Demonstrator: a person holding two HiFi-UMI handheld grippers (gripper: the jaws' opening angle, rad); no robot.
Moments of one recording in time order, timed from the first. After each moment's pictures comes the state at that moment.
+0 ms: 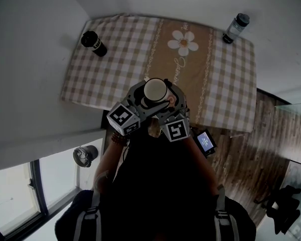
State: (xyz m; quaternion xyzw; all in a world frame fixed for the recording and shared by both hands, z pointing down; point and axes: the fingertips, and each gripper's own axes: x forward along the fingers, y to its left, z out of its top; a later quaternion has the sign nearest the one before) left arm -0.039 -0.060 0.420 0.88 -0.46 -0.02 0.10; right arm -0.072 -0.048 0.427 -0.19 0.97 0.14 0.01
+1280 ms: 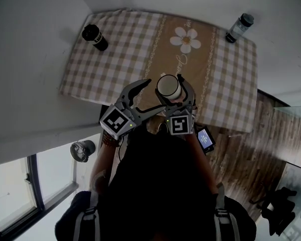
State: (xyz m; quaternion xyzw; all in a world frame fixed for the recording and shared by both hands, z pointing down) left arm -0.042 -0.034 0.396 0.89 -0.46 0.06 0.05; right arm -0.049 -0.082 0.454 -0.26 0.95 0.18 -0.06
